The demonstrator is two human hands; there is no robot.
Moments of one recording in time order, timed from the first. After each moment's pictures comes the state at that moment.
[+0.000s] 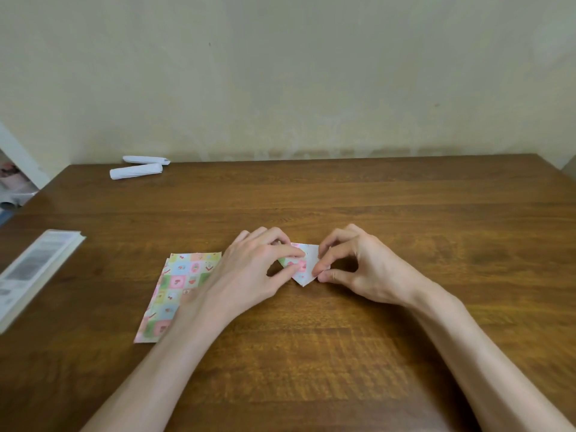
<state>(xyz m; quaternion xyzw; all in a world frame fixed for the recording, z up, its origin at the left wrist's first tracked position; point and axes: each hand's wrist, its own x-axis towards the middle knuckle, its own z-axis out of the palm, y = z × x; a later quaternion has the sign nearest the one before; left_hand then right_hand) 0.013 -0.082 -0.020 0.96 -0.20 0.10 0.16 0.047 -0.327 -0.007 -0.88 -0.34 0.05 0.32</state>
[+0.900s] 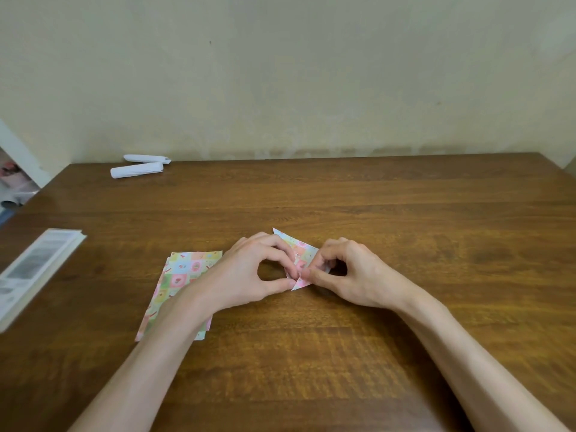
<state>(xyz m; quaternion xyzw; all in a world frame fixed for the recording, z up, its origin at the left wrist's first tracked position) 0.013 -0.067 -0.014 0.93 -0.21 -0.02 0.31 0.037 -0.310 -0.018 -0.87 -0.29 0.09 0.38</state>
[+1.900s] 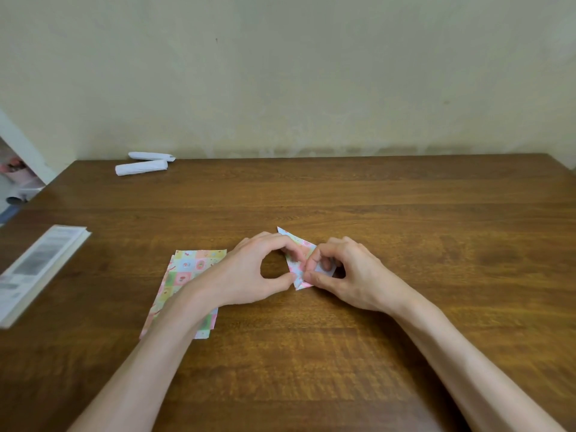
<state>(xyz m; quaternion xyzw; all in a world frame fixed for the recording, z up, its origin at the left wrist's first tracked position) 0.011 -0.066 -0.009 0.92 -0.20 -0.04 0.33 0.033 -0.300 -0.019 -0.90 -0.27 0.07 0.33</state>
